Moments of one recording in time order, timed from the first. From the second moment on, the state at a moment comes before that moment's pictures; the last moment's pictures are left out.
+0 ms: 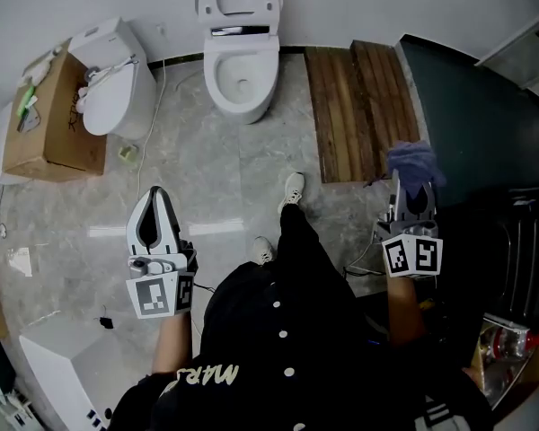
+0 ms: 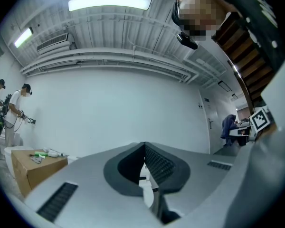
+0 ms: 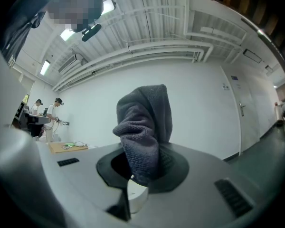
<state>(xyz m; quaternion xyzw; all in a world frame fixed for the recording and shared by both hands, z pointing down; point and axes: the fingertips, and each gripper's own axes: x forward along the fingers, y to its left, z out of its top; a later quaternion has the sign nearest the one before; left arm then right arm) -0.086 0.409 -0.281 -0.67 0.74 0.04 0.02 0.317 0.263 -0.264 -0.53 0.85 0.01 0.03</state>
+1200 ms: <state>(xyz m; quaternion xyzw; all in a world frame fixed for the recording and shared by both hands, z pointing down) -0.138 0.176 -0.308 -0.62 0.78 0.04 0.05 0.264 -0.011 -0.284 -0.49 0.87 0.02 0.04</state>
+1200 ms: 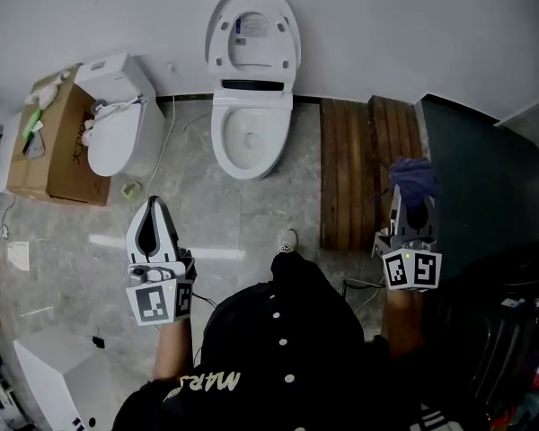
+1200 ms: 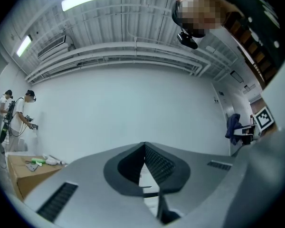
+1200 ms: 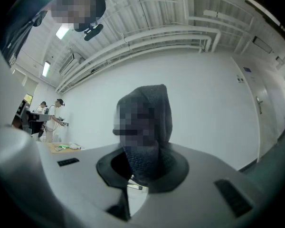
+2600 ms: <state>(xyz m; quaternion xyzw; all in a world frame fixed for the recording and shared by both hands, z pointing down) -0.183 0.089 -0.301 -0.62 0.78 0.03 0.04 0.183 -0.142 -0.266 -0.44 0.90 0.02 0.01</state>
